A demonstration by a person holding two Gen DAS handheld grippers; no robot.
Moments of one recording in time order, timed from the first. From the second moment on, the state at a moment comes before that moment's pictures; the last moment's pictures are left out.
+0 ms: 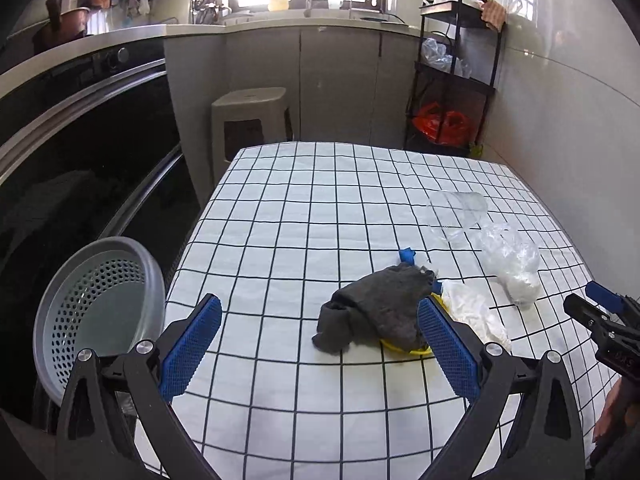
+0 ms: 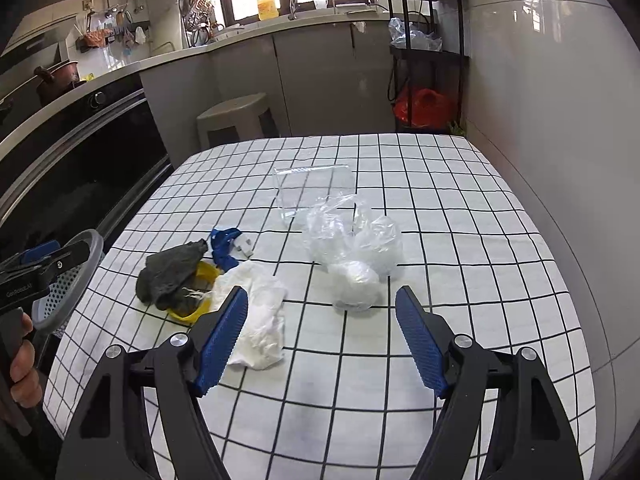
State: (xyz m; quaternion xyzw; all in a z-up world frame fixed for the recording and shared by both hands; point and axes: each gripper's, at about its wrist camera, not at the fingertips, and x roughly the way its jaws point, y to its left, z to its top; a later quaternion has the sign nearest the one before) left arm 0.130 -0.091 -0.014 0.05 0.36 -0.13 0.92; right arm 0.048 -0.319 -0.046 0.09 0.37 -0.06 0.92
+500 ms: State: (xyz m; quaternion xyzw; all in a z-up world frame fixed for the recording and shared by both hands) left arm 0.130 -0.131 -0.056 0.09 0.39 -0.14 0.91; right arm 0.112 -0.338 -0.090 0.09 0.41 -0.07 0.90
